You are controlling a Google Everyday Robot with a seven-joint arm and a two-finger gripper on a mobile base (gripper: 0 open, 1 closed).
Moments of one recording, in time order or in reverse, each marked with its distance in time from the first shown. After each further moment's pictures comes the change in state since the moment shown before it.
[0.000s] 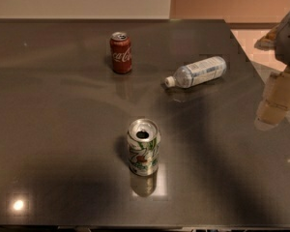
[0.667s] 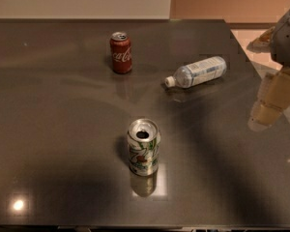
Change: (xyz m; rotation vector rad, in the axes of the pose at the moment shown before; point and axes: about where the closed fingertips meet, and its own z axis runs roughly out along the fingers) arm -0.014 0.006 0.003 -0.038 -0.083 -0.009
